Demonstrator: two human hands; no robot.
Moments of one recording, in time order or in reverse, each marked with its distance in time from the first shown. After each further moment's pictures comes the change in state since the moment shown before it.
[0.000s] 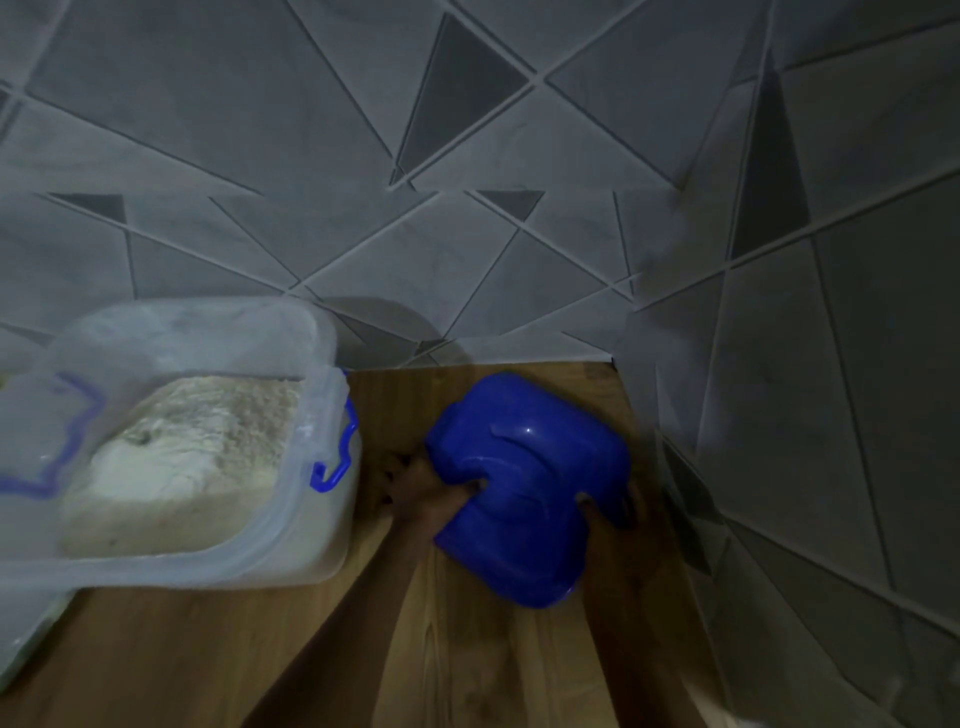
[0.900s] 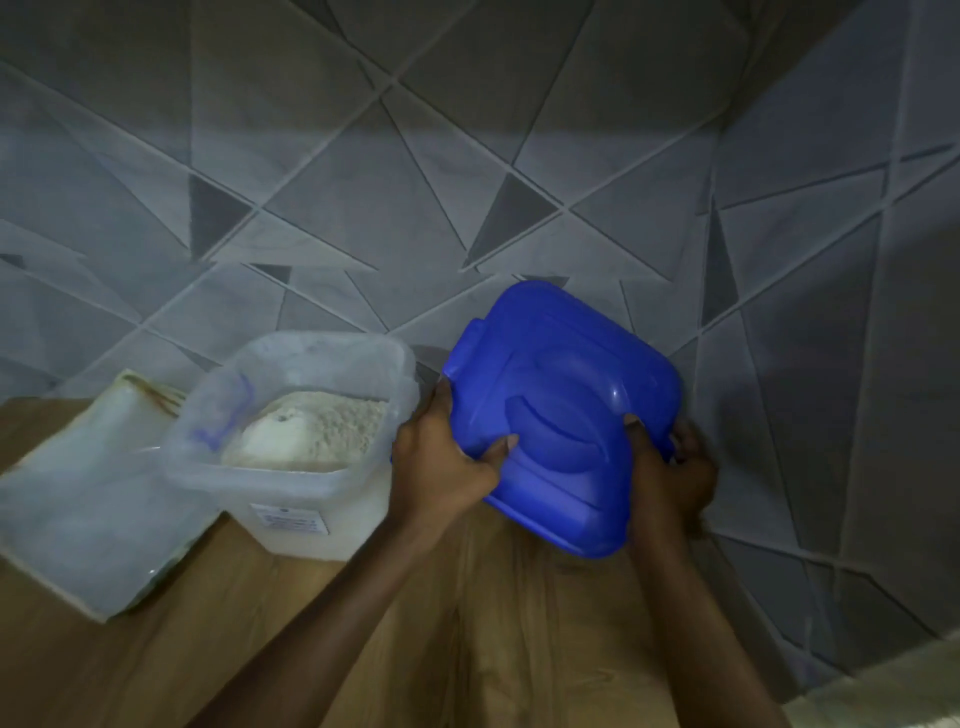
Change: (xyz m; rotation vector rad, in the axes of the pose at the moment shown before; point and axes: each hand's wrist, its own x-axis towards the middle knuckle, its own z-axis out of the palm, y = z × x) left_hand -0.163 0.058 -0.133 -0.115 0.623 0.620; right_hand -0.087 -0.136 -0.056 0.539 0.041 -0.364
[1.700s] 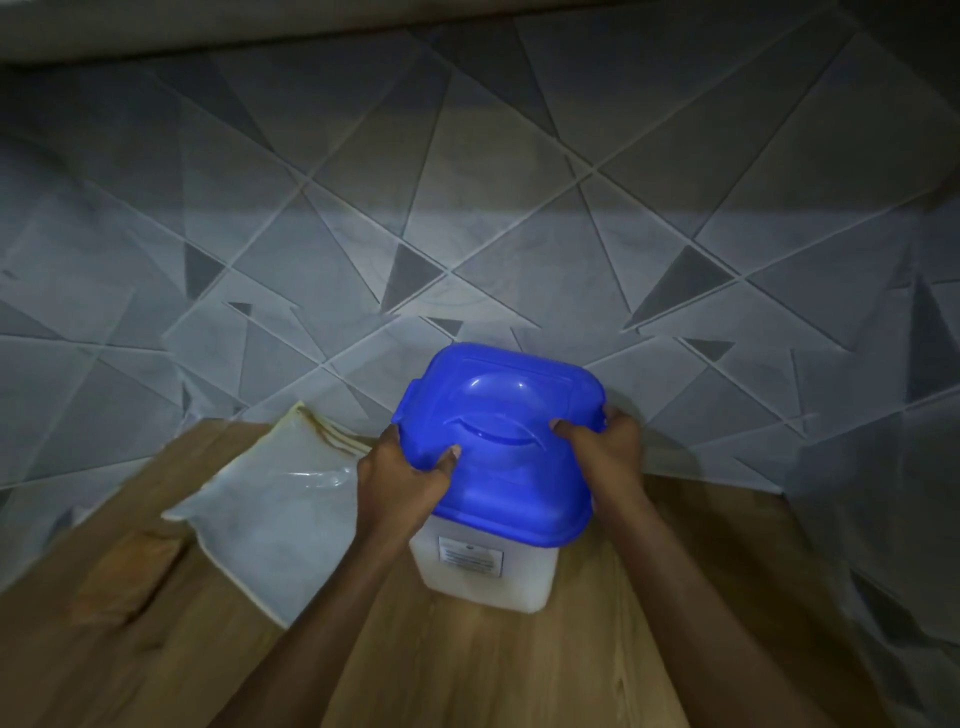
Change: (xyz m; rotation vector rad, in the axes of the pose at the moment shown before) left_hand 0.033 -0.168 -0.172 -0.048 0.160 -0.369; right_hand -0.122 -0.011 0.215 -0.222 -0.534 -0.028
